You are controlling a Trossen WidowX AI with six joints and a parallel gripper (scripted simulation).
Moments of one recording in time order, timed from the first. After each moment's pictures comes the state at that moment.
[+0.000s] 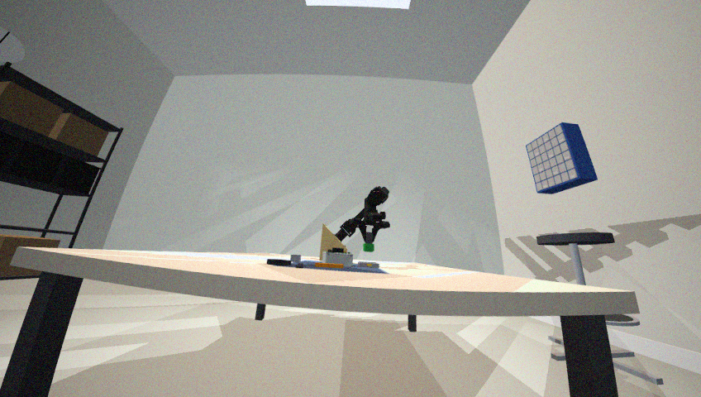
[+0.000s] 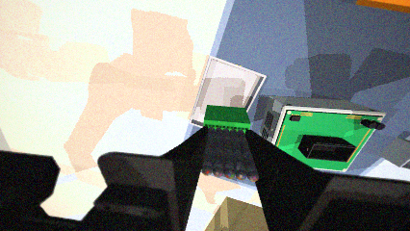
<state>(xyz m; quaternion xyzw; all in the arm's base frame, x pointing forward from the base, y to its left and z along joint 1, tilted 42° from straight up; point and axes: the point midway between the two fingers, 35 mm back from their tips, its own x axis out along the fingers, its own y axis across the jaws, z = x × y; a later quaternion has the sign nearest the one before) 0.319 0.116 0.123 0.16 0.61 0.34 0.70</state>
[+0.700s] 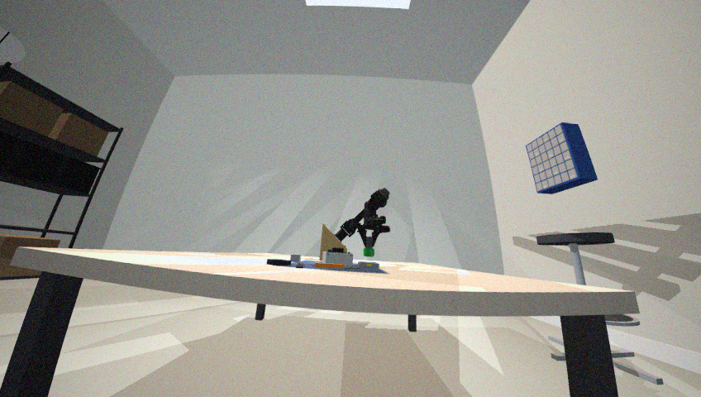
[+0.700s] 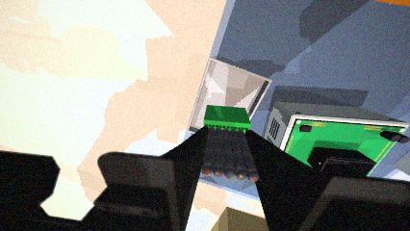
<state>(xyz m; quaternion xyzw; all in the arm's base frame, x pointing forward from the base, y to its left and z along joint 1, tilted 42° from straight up) 0.321 0.131 0.108 0.16 0.61 0.34 0.70</state>
